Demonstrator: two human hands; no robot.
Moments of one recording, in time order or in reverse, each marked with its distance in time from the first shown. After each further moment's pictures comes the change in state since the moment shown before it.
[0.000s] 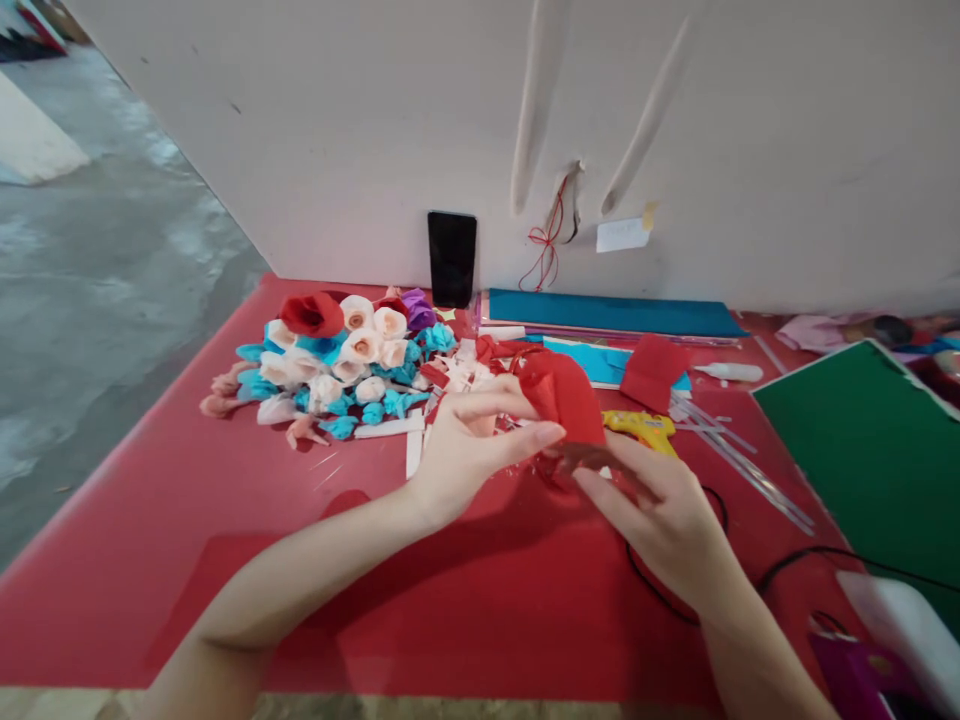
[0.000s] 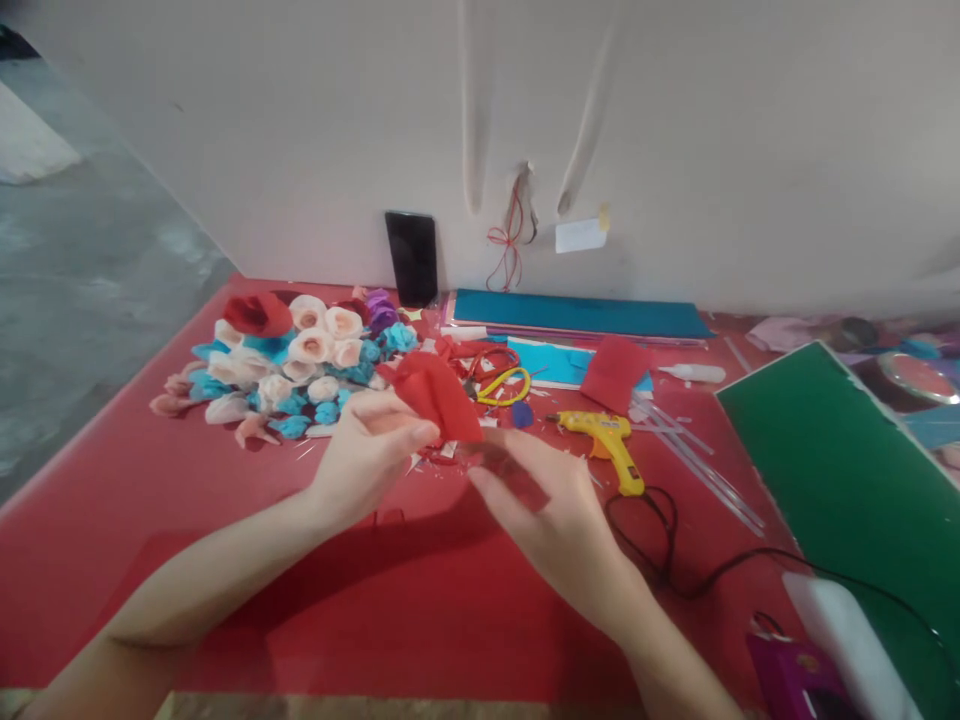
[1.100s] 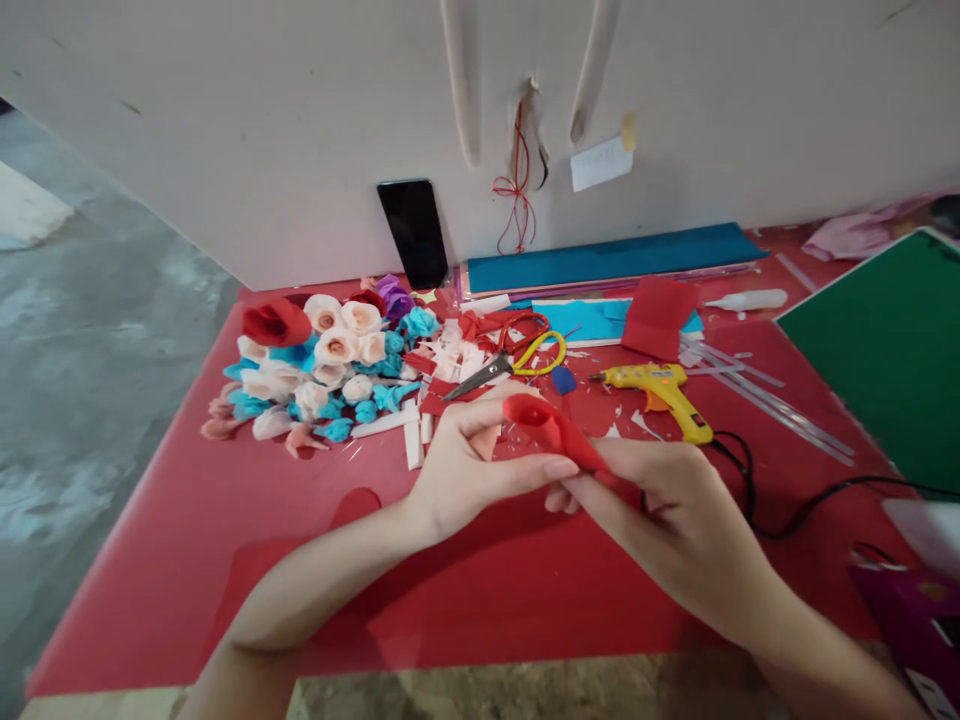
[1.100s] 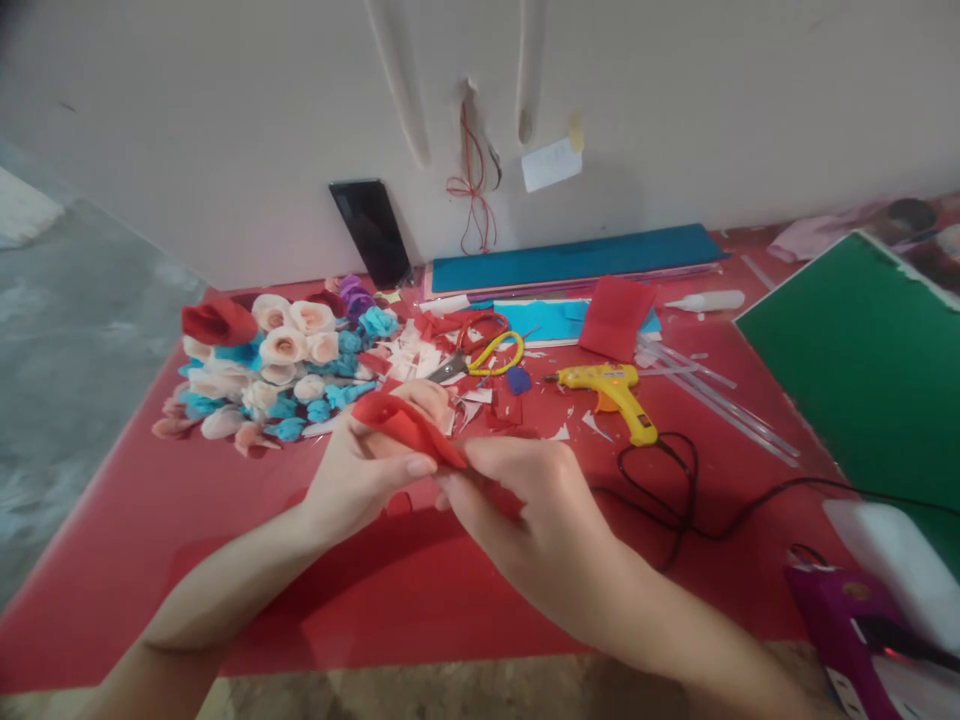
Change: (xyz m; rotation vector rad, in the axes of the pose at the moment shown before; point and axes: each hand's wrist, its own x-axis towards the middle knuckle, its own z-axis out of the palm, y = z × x) left_hand -0.013 -0.011 0.010 -0.086 -0.339 -0.152; right_hand -0.013 -0.010 -0.006 0.117 -0.121 0.100
